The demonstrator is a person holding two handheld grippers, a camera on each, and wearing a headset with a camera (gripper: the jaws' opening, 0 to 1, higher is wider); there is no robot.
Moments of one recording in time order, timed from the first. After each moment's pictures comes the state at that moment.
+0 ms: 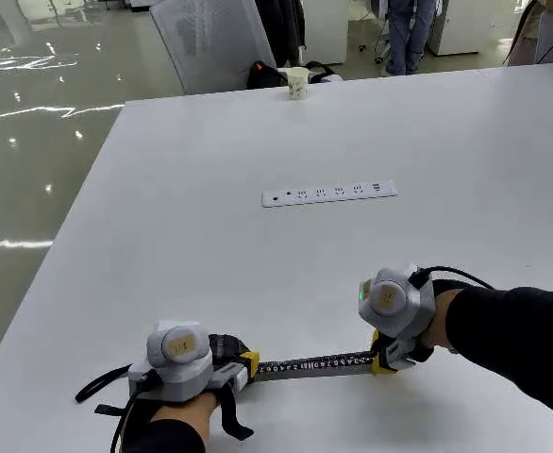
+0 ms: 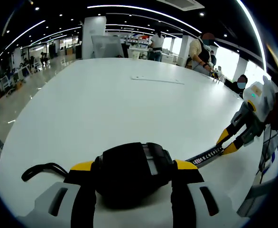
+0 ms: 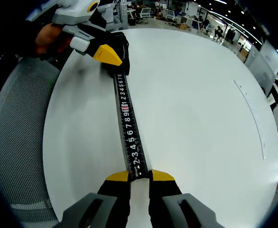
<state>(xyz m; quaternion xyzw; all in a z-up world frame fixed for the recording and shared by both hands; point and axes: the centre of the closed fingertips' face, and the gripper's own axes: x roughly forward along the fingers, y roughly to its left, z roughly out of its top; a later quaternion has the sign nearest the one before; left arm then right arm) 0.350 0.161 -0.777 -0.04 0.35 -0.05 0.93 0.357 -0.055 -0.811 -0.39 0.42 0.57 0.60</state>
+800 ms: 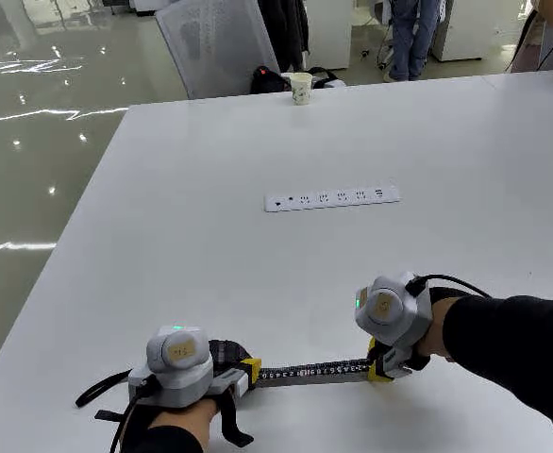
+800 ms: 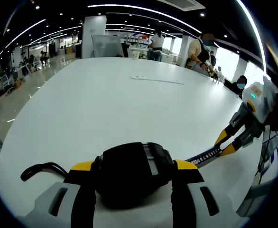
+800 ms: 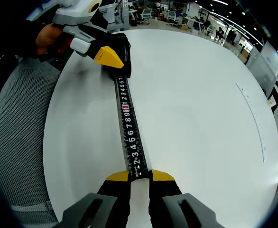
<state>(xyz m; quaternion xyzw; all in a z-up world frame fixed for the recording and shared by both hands) 0.353 0.160 -0.778 -0.05 0.35 -0.05 0.93 0.357 -0.047 -0.810 -0.39 0.41 0.57 0.60</state>
